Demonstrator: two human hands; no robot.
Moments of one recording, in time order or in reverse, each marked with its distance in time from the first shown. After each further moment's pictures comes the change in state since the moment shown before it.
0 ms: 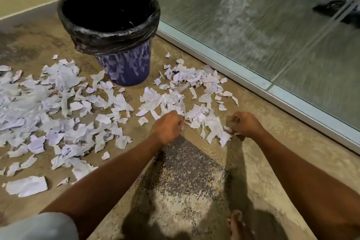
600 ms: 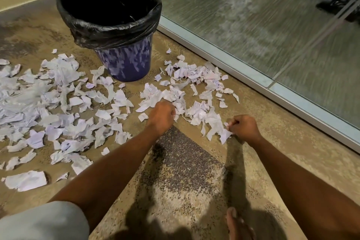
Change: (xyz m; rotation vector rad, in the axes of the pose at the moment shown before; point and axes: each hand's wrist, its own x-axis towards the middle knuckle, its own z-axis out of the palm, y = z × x) left_hand 0.017 -0.019 -0.008 0.030 0.134 -0.101; right_hand -0.015 0.008 0.028 0.241 0.106 -0.014
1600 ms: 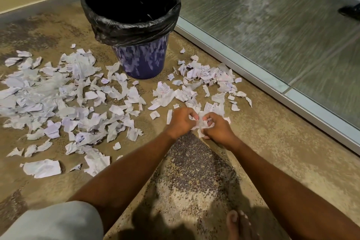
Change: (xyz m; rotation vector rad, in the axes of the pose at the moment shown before) left_hand -0.016 0.020 0.017 -0.546 -0.059 -0.079; right_hand -0.028 -0.089 0.078 0.335 -0.244 -0.043
